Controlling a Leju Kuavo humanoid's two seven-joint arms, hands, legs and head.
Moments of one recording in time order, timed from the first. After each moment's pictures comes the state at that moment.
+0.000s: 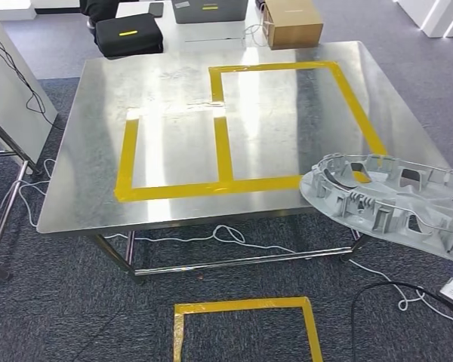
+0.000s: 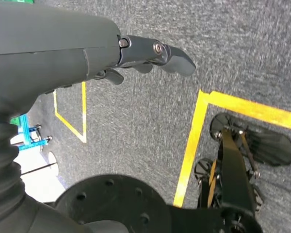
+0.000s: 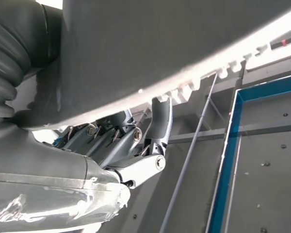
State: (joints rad) left arm -0.09 -0.08 1.41 -0.19 -1.14 0.04 0.24; right arm 0.23 -0.16 -0.36 -2.15 0.78 -0.69 -0.38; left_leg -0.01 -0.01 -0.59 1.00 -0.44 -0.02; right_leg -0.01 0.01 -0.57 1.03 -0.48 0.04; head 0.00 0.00
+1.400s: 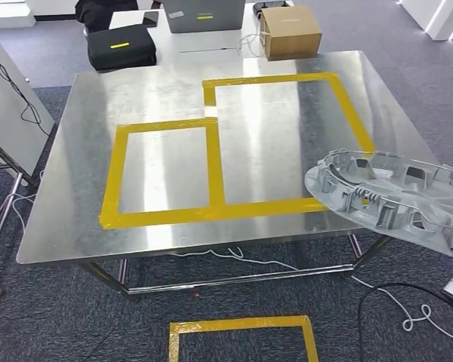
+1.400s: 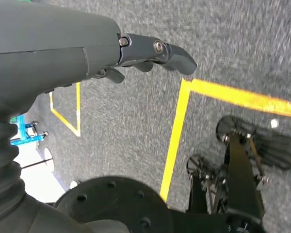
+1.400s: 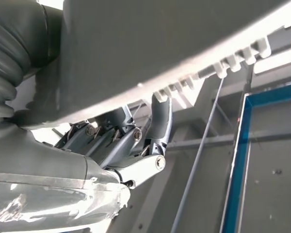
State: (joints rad) left arm -0.09 -0.08 1.41 -0.19 -1.14 0.04 0.24; right arm 0.23 -0.17 -0.36 -2.13 0.77 -0.69 -0.38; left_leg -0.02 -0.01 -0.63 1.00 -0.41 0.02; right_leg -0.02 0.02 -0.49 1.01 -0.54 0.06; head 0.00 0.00
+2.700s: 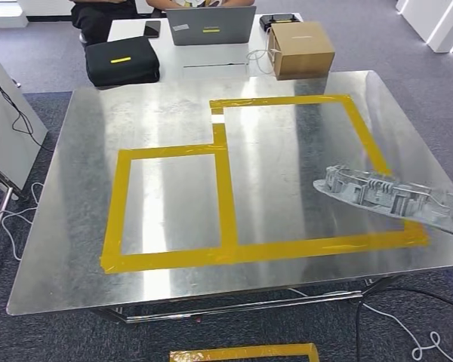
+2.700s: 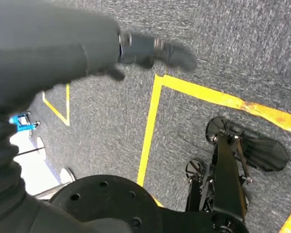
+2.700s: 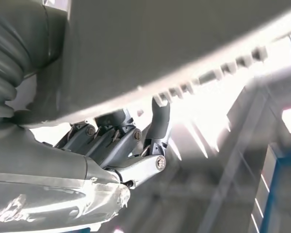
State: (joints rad) left arm -0.09 -0.09 1.44 -0.19 -1.11 0.05 0.23; right arm 0.24 -0.29 -0.39 -2.08 0.73 -0.48 -0.17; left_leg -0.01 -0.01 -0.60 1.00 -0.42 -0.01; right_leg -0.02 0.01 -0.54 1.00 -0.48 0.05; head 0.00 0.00
